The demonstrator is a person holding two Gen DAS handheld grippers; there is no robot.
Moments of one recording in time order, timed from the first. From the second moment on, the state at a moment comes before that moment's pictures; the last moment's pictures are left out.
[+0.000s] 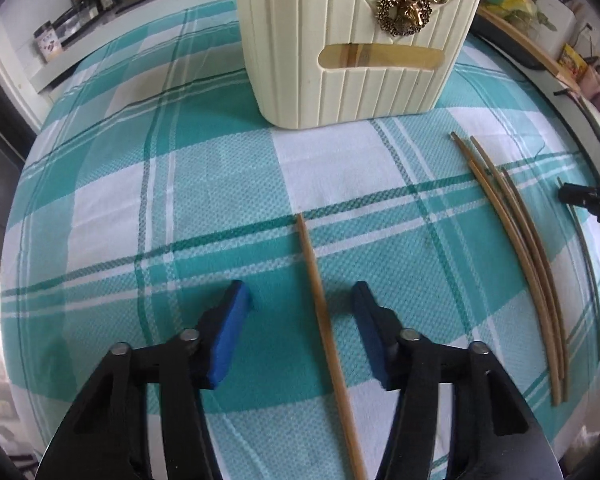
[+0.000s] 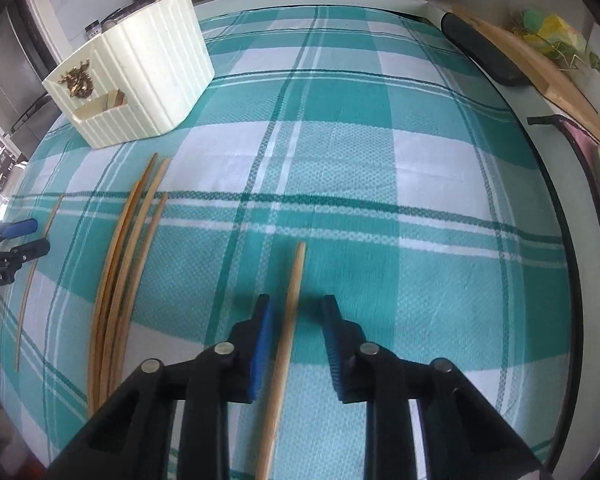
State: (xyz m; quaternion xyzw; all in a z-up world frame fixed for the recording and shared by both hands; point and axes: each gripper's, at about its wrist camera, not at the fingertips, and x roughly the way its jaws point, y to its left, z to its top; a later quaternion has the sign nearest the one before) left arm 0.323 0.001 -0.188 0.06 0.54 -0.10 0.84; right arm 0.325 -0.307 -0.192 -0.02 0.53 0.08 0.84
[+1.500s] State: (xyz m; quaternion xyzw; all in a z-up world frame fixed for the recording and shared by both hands) left arm 0.246 0.075 0.106 -0.09 0.17 -0.17 0.97; right arm 0.269 -0.244 0.110 -0.01 0.13 0.16 0.98
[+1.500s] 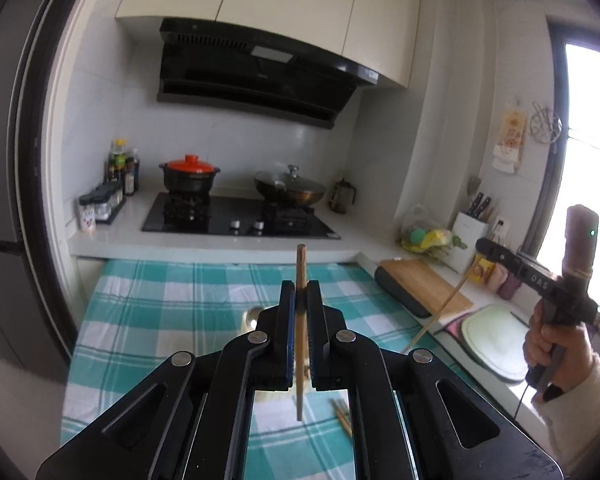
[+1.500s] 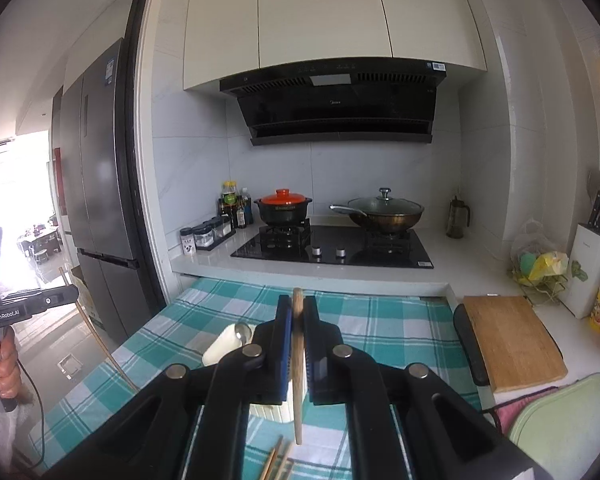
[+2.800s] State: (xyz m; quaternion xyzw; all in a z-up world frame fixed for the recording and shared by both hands) left arm 0.276 0.015 -0.134 -0.03 0.46 -0.13 0.88; right arm 0.305 -0.252 -0.095 -0.04 0.37 0.13 0.92
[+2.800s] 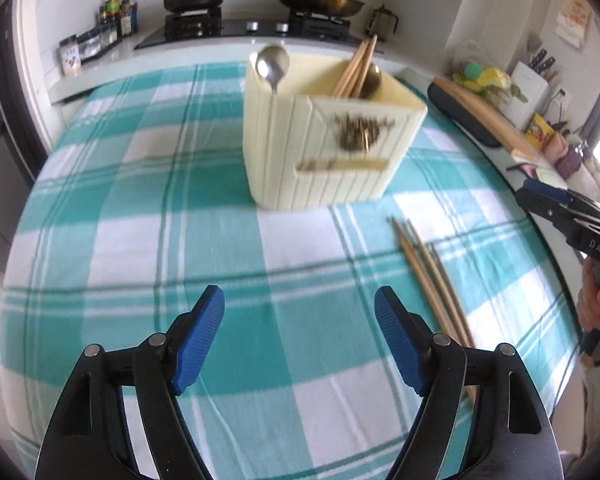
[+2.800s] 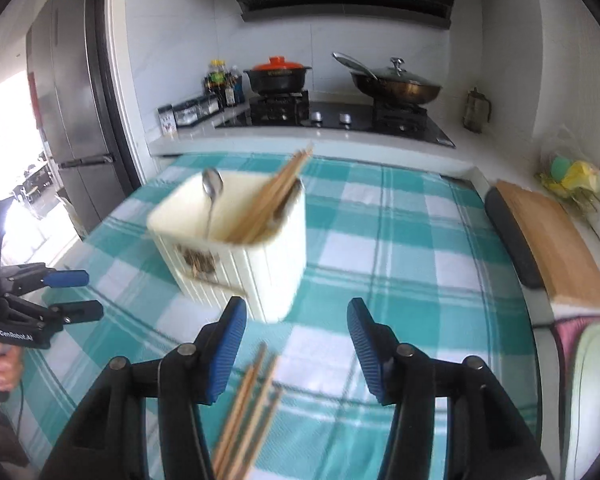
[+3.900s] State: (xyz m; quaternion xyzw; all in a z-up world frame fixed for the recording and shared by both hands) left arm 0.240 -0.043 -0.201 0.02 0.45 -0.07 0.89; right arm 0.231 -0.296 -0.204 -0.03 0.42 0.03 0.91
